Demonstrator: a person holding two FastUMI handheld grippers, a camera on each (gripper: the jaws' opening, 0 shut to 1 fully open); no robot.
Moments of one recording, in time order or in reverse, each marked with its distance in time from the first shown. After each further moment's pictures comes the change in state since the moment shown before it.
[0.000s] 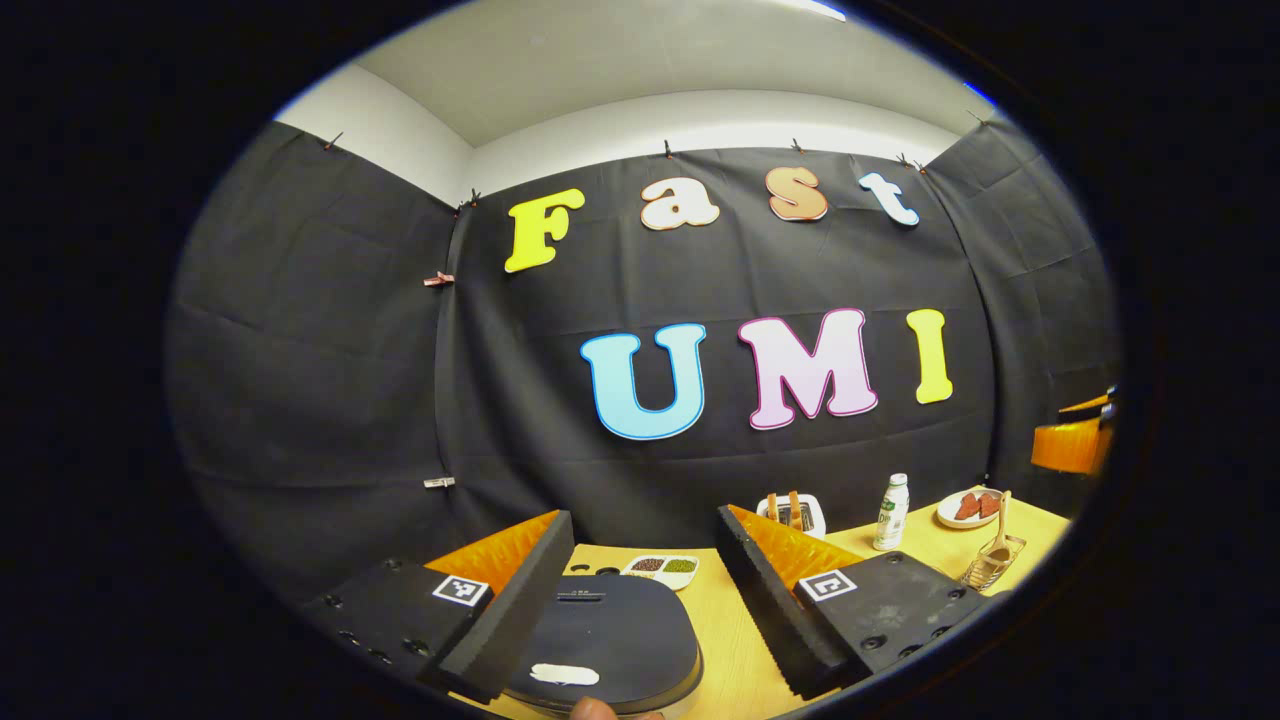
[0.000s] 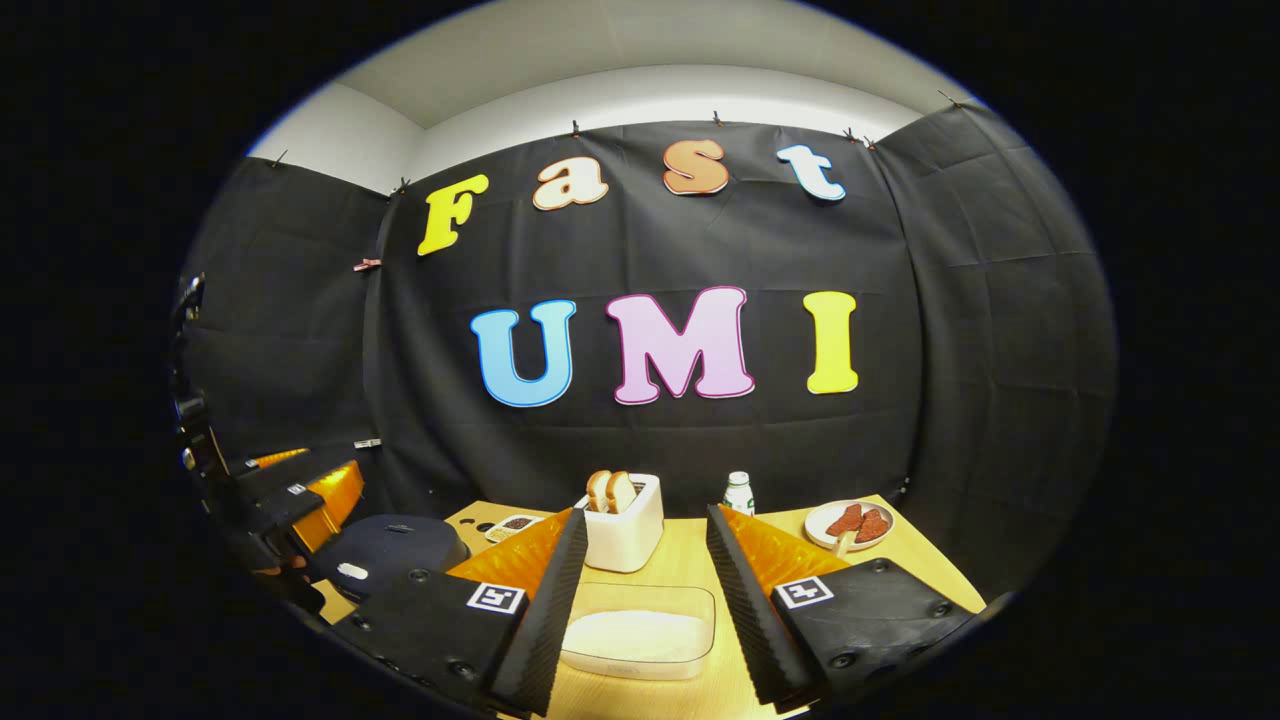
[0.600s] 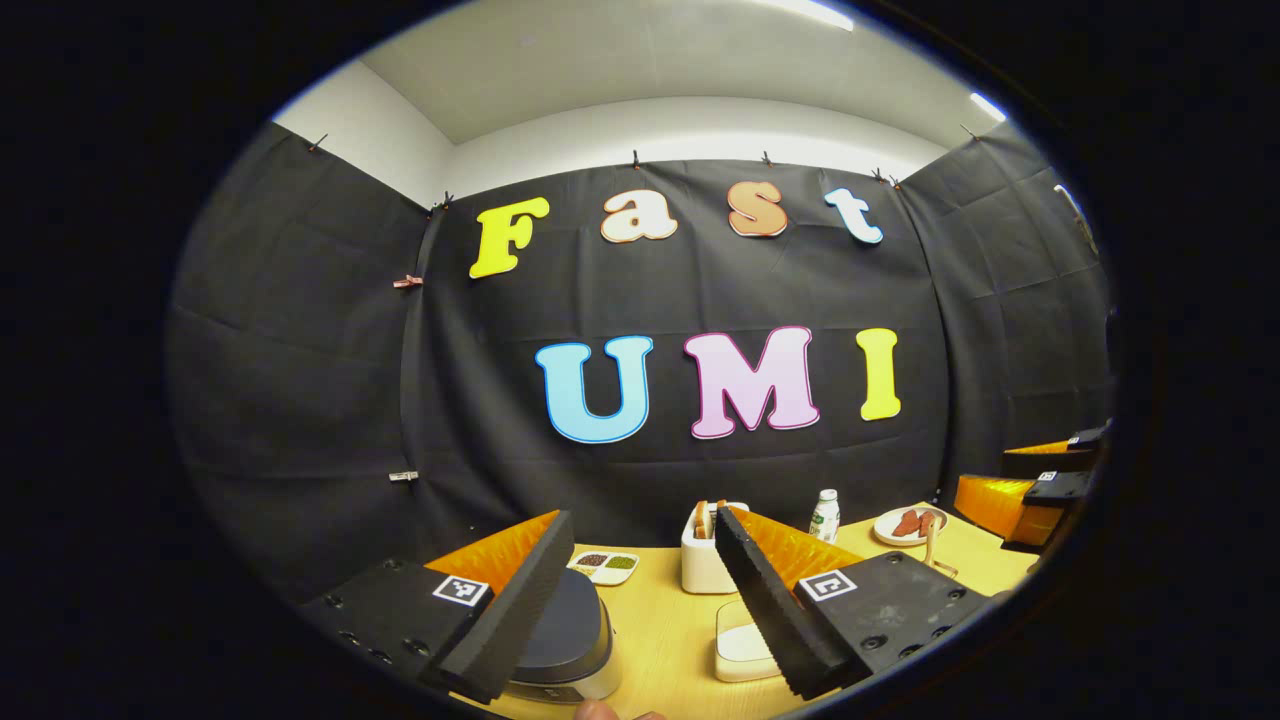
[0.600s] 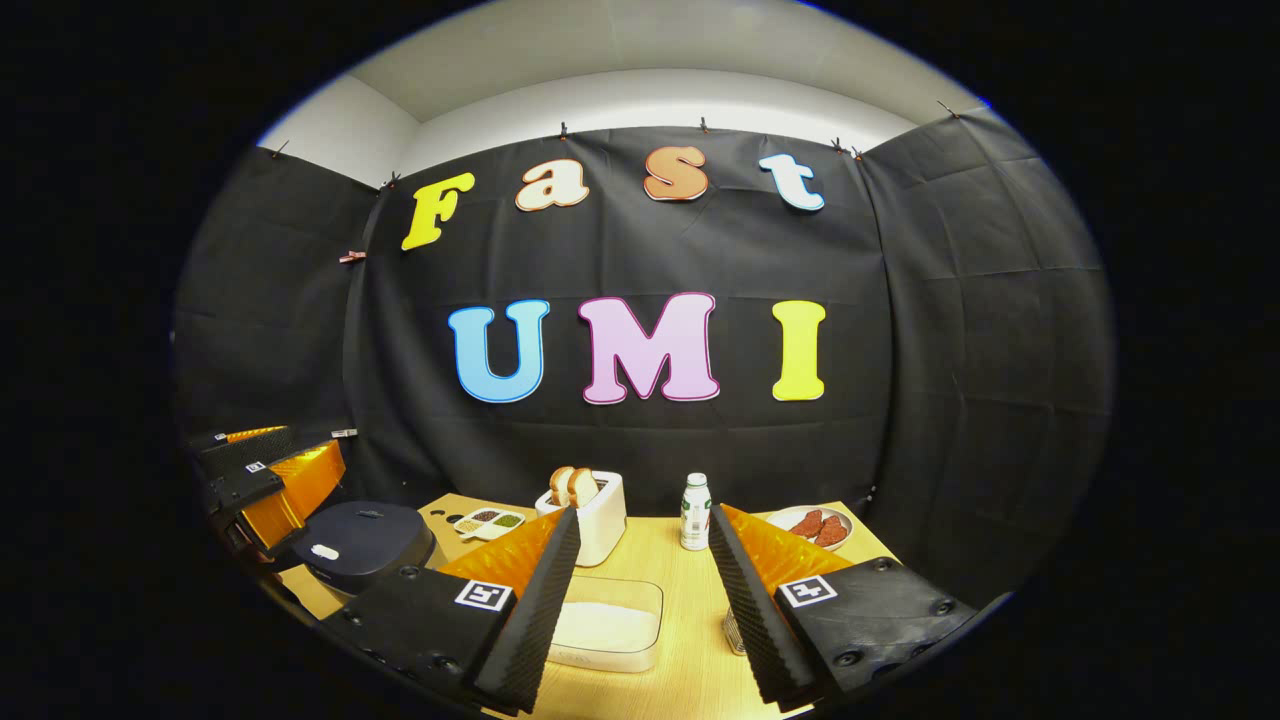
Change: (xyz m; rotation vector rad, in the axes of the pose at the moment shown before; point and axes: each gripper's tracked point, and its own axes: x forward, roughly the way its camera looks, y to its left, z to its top) left arm -0.049 -0.079 0.030 -0.050 -0.003 -0.098; right arm -0.024 -0.041 0.005 -0.038 -0.008 -0.051
